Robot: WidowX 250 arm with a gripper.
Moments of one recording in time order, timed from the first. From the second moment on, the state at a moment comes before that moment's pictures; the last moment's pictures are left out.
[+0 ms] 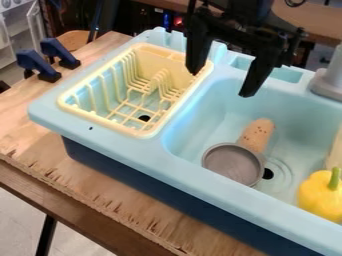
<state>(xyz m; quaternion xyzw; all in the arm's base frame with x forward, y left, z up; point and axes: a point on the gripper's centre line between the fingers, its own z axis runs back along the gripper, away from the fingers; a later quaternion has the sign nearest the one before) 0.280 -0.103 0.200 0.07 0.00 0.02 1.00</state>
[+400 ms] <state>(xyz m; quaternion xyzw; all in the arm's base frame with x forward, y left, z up) 0.289 -0.133 0.187 0.05 -0.04 -0.03 1.00</state>
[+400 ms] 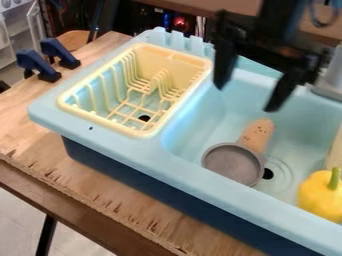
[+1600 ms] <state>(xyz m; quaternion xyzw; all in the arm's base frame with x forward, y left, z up) 0.252 -0.235 0.147 0.01 -0.01 0.00 1.00</state>
